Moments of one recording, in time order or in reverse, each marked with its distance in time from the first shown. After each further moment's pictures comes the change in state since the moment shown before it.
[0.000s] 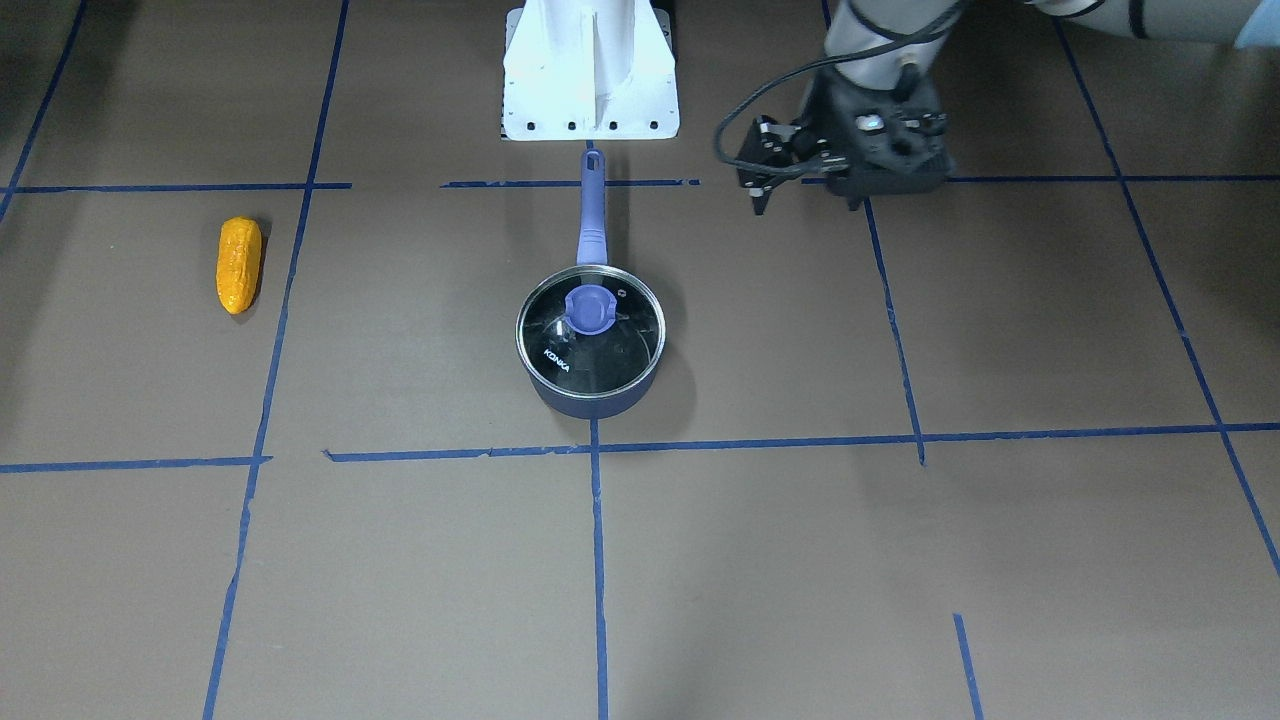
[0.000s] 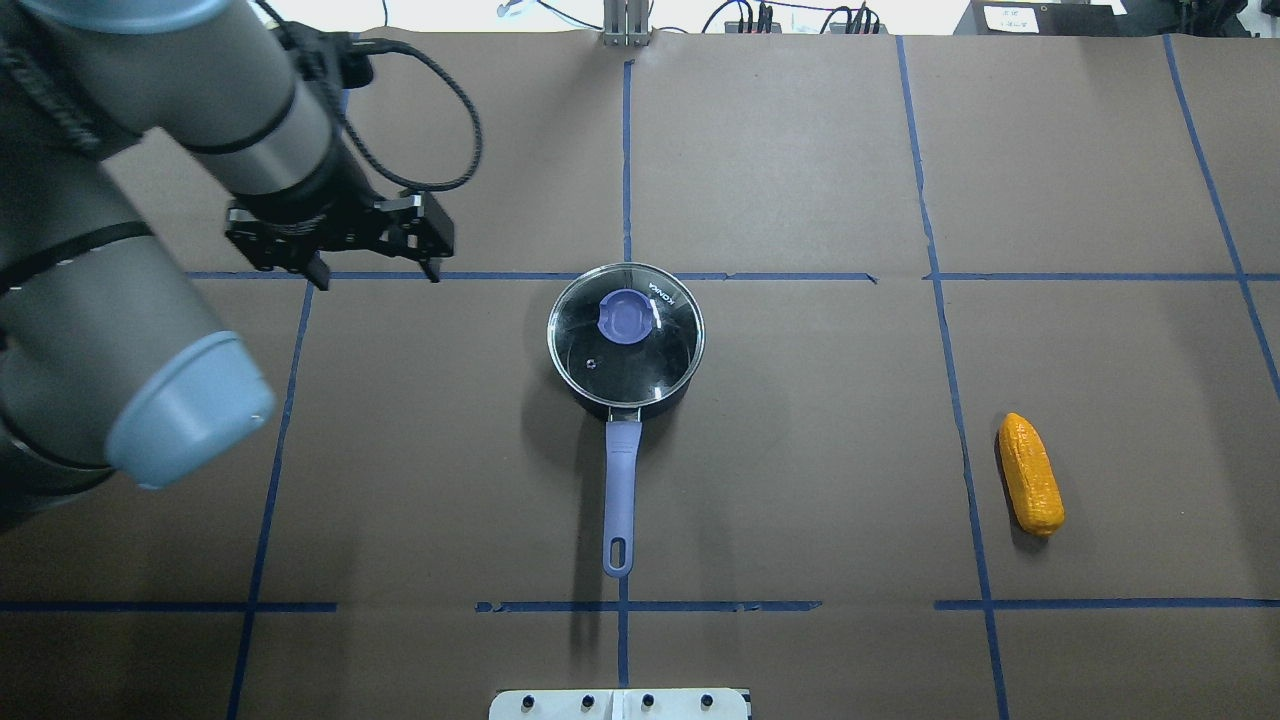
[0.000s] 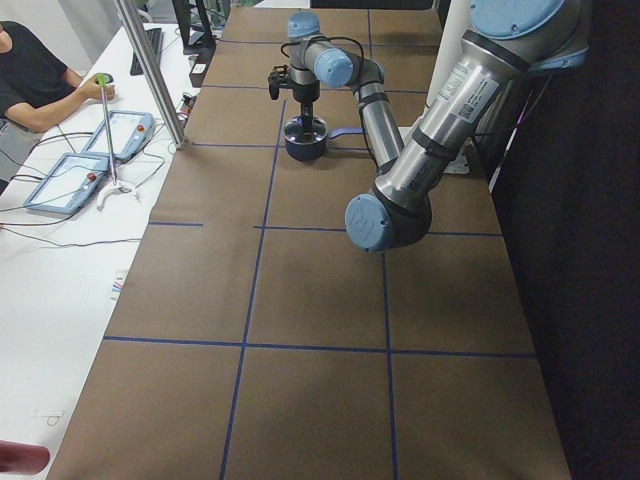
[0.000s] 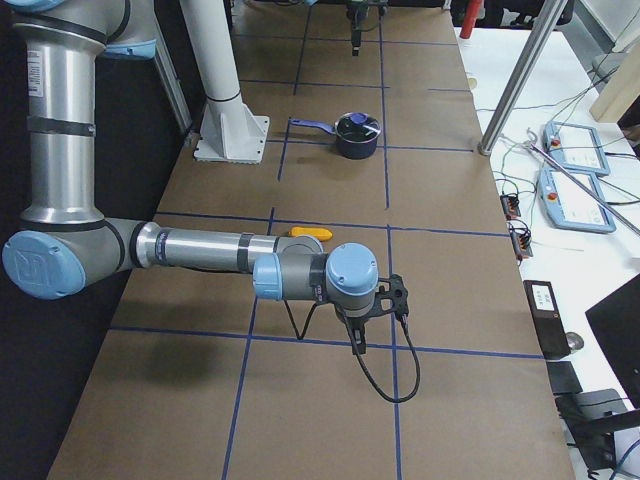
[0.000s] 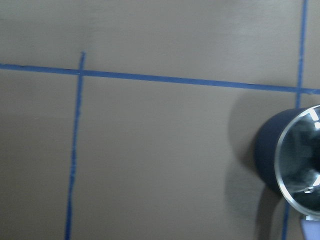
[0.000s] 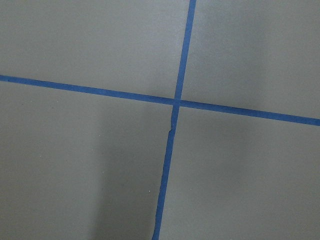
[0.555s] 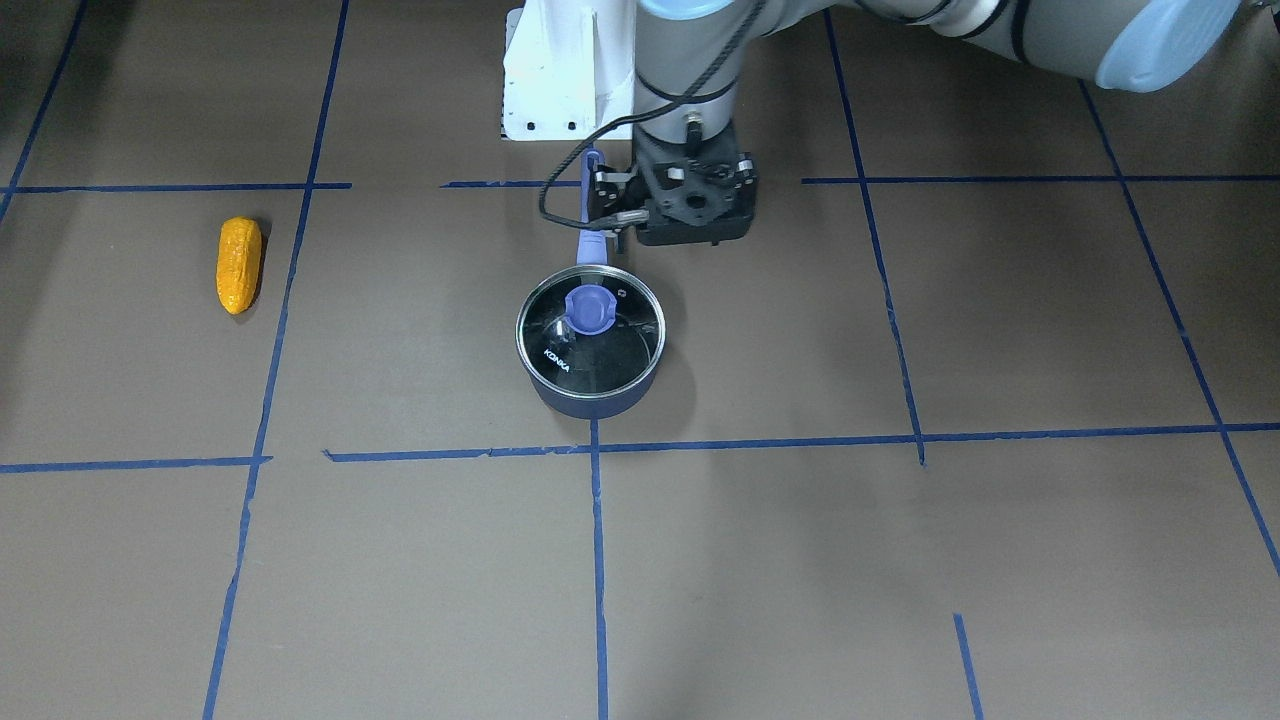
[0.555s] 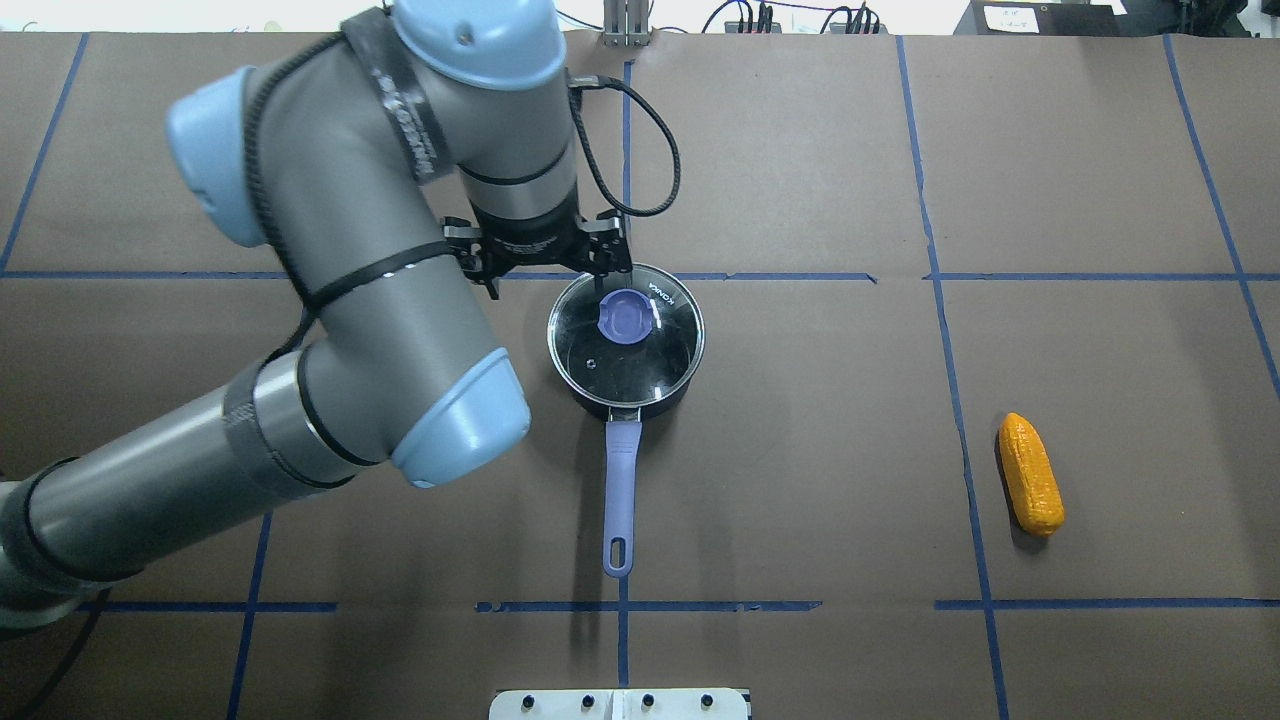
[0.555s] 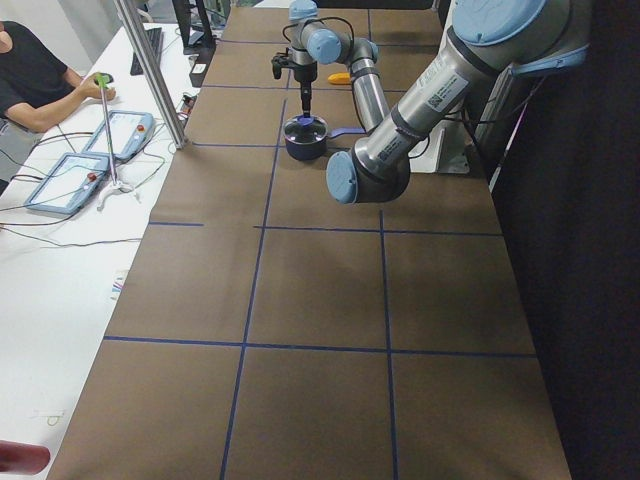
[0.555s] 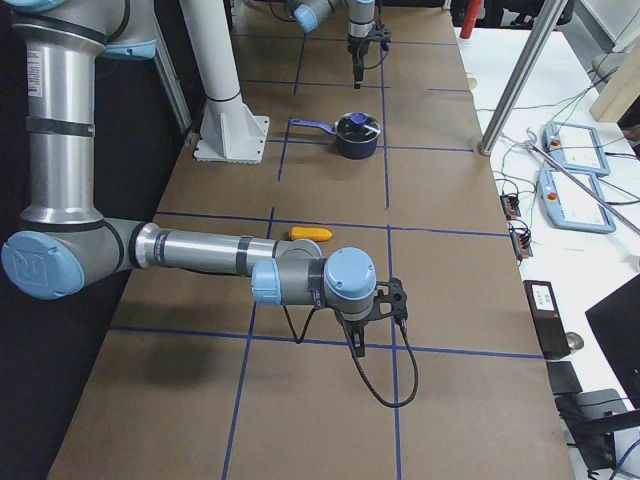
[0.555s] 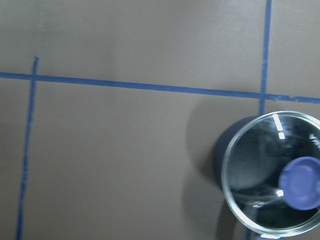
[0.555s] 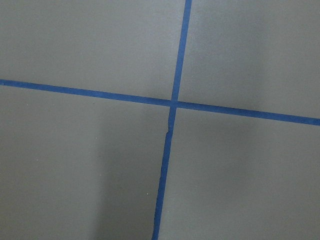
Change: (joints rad) left arm 0.132 -0.229 0.274 -0.064 0.110 -0.088; right arm 0.000 0.000 -0.008 0.018 0.002 0.022
